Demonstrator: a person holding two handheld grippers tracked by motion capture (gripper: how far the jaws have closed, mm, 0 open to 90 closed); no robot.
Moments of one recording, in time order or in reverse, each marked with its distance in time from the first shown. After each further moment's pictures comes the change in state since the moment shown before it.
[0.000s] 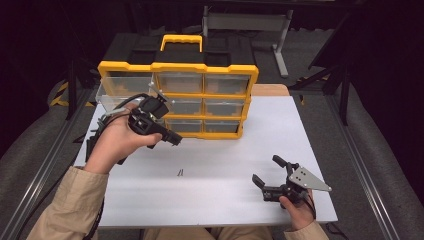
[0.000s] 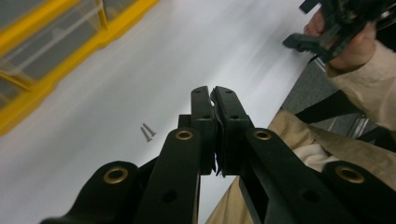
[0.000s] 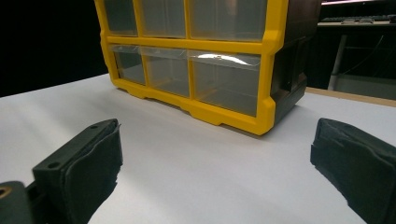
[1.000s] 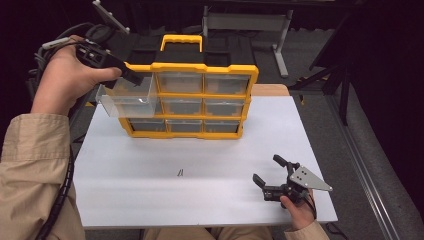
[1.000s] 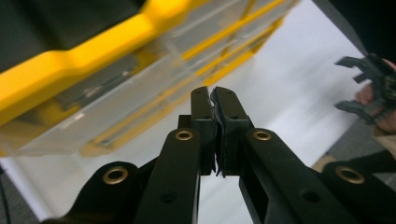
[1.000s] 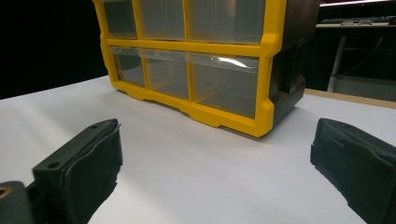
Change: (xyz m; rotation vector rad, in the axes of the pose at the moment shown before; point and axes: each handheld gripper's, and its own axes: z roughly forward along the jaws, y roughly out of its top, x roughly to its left) left arm 0.047 0.031 -0.120 -0.115 0.271 -0.125; right arm -0.001 0.001 0.000 -0.005 -0.002 0.004
